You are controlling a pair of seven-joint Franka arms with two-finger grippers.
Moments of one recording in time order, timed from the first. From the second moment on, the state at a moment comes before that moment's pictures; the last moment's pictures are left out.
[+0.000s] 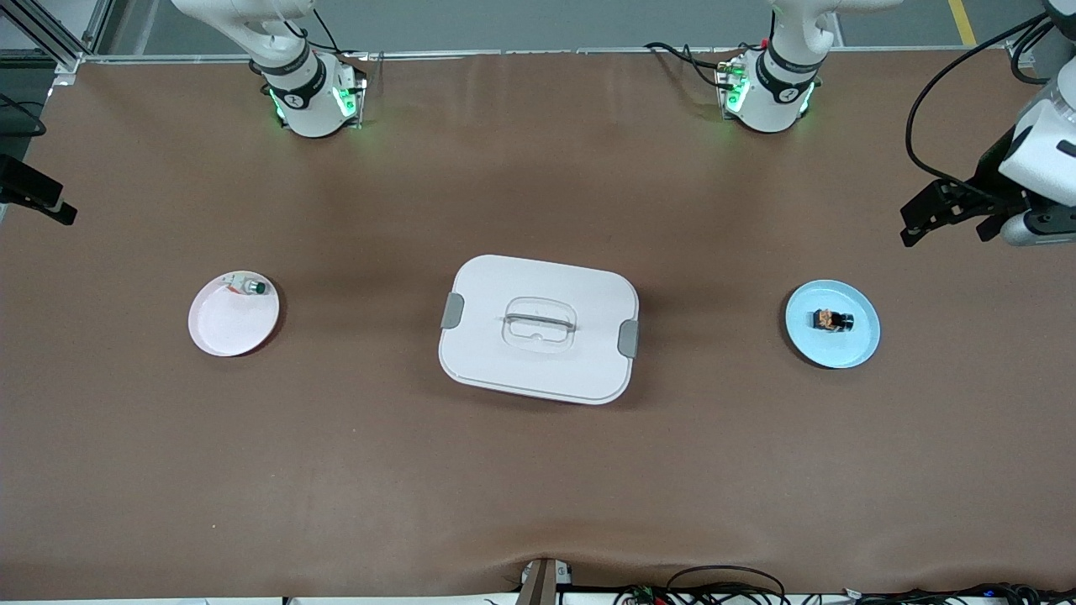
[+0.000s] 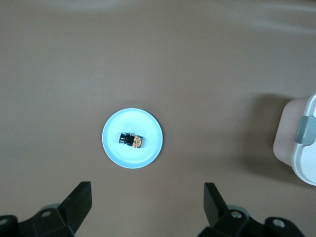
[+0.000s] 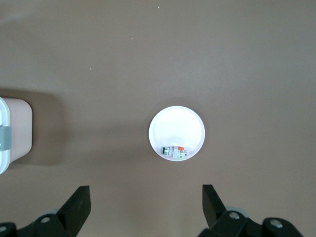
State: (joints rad) left arm -0.06 -0.08 -0.02 -1.70 0.02 1.73 -0.15; right arm -0.01 0.03 -0.10 -1.43 0.04 1.47 -0.04
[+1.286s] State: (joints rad) left arm -0.06 -0.19 -0.02 -1.78 0.01 1.70 -0.10; right arm -0.01 0.03 -0.11 -1.43 0.04 1.46 -0.04
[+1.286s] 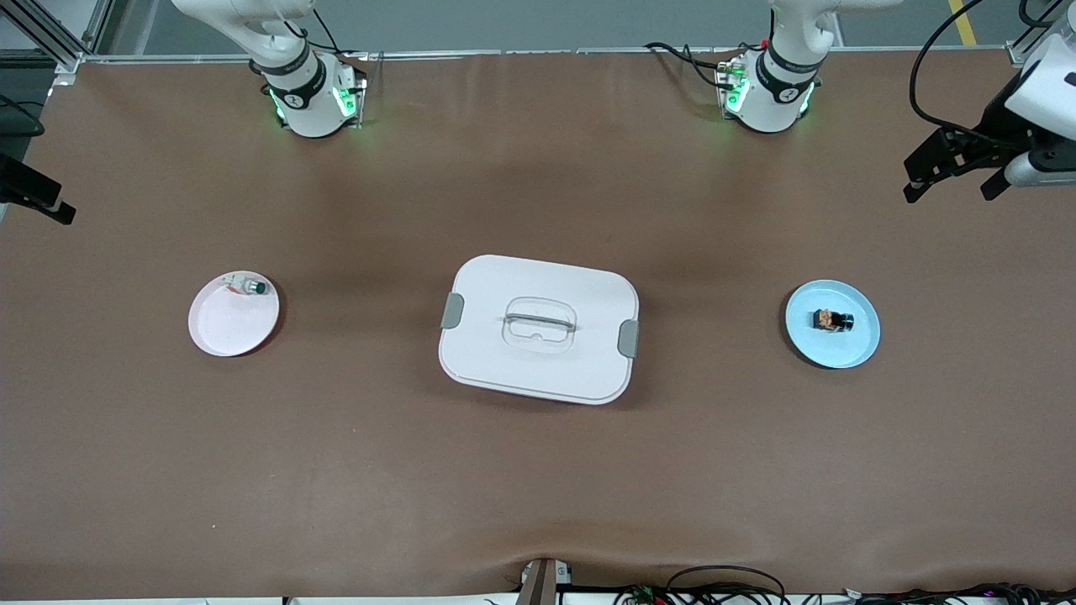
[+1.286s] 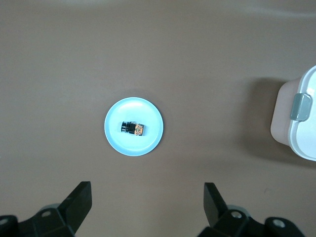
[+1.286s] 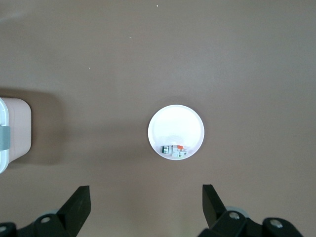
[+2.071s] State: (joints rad) left arm -0.07 -0.12 -0.02 -1.72 0.01 1.66 -0.10; right arm -0.01 0.03 -0.11 -1.44 0.04 1.46 -0.04
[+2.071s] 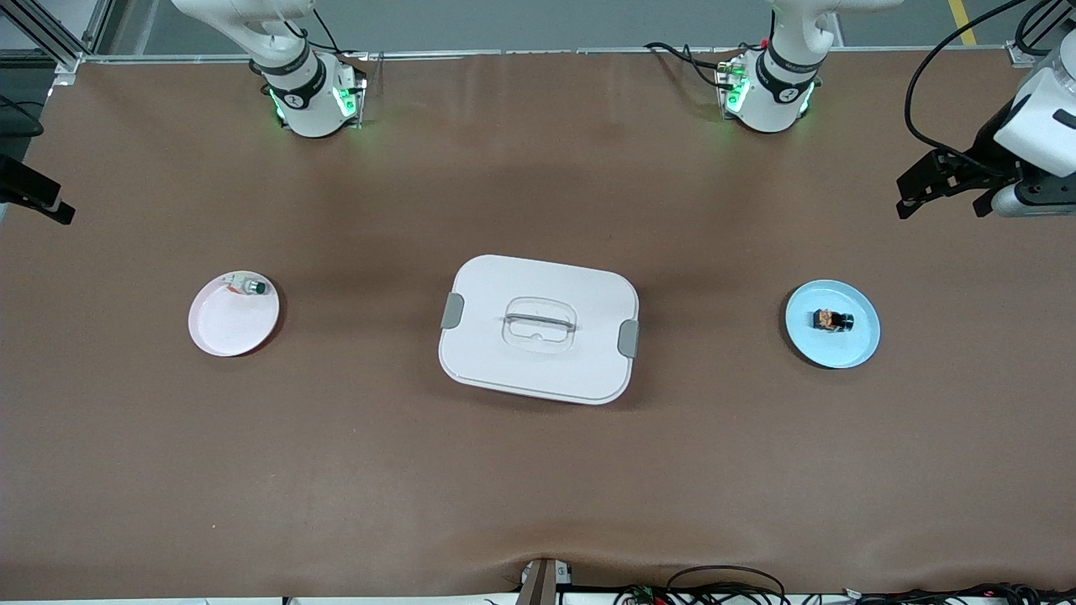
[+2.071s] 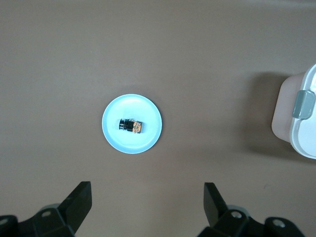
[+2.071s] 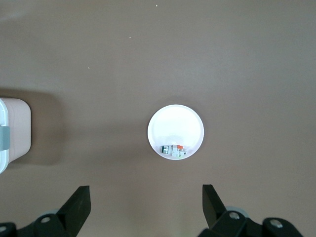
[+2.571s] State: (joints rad) left arm -0.07 -0.12 -0.02 -1.71 0.01 1.66 -0.09; right arm -0.01 0.03 -0.11 -1.43 0.04 1.47 -0.04
